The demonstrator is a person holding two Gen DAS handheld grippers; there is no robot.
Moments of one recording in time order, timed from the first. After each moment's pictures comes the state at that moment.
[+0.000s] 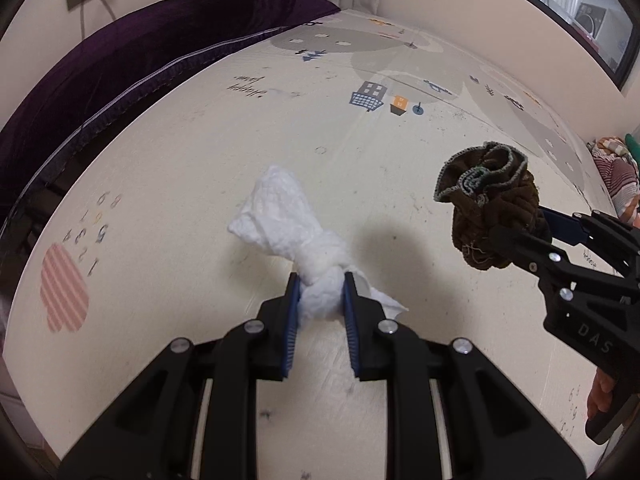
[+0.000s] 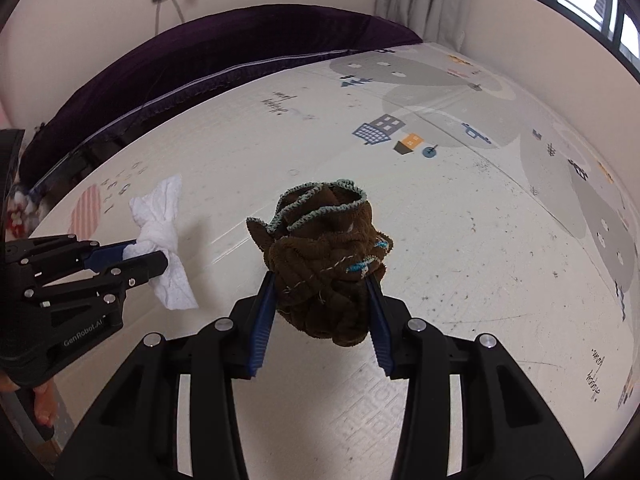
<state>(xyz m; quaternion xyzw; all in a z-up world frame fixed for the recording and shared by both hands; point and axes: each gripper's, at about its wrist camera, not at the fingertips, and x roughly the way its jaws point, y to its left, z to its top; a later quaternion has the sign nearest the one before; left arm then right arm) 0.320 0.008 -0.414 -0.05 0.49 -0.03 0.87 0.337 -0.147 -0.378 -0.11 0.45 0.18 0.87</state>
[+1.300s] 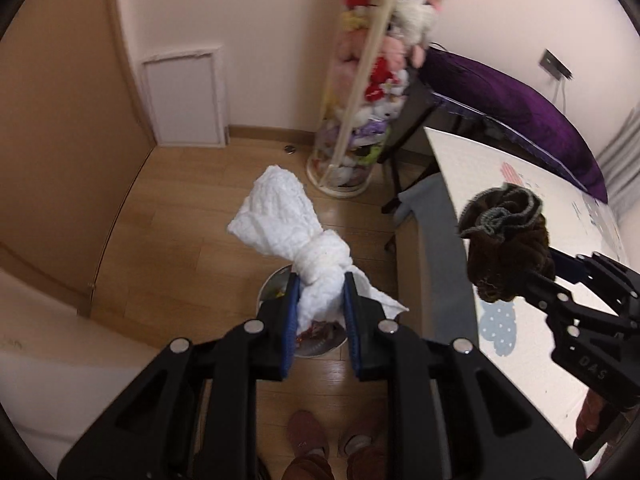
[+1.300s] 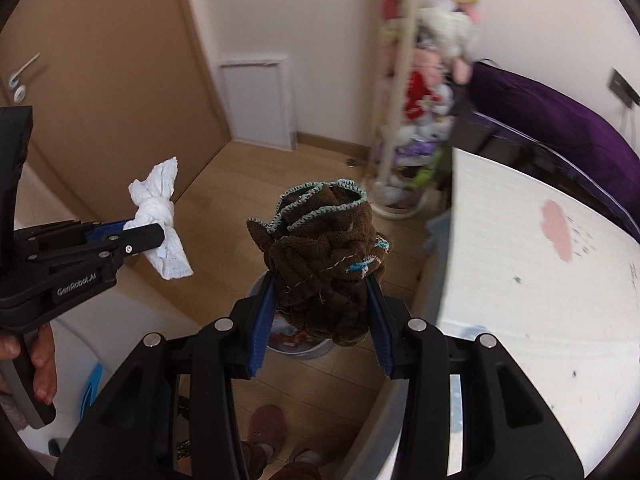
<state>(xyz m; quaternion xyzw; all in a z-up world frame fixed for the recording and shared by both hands) -0.310 0.252 -0.338 -0.33 0.38 0.44 0.75 -0.164 0.216 -0.321 -0.32 0.37 0.61 0.63</state>
